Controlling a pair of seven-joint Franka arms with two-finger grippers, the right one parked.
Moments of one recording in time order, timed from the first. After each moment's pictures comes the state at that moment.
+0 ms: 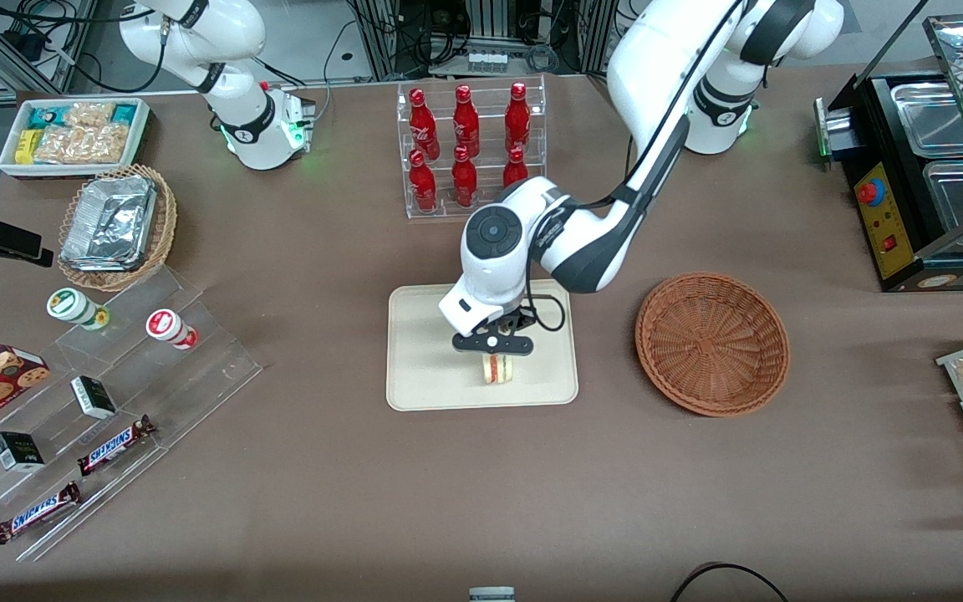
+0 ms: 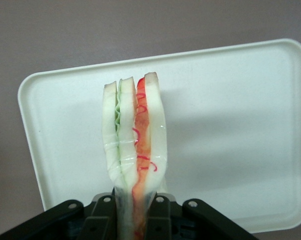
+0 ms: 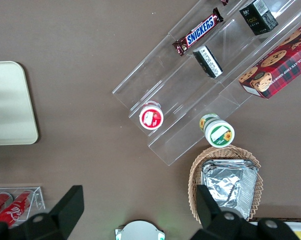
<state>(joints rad) -0.70 0.72 -0.08 -1.38 0.06 2.11 -0.67</state>
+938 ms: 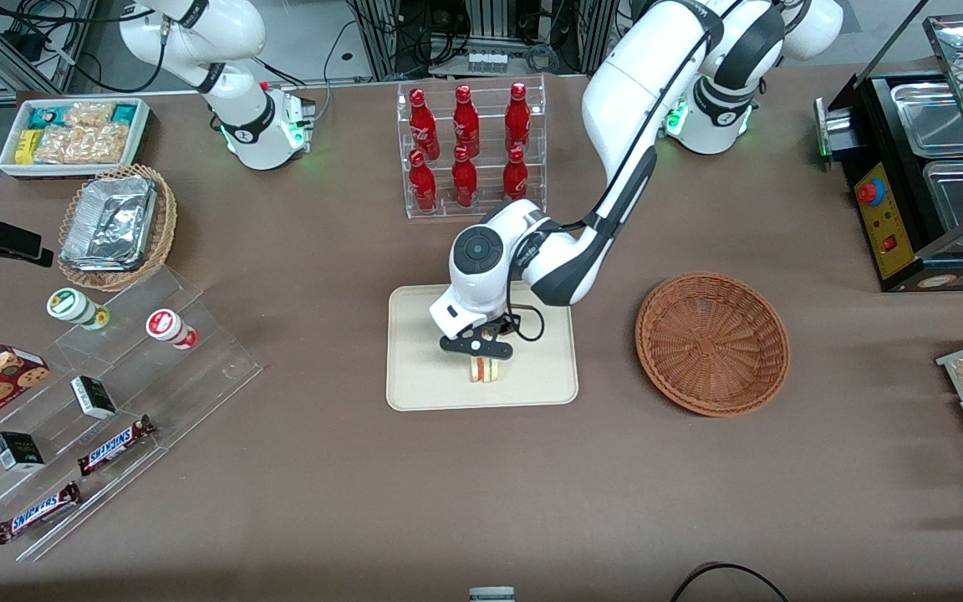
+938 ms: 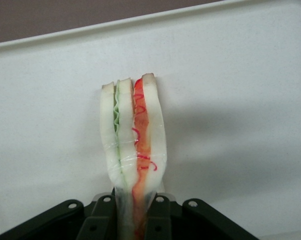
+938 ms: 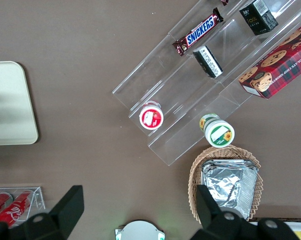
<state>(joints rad) -0.74 0.82 -0.08 -1.38 0.06 2.22 -0.70</state>
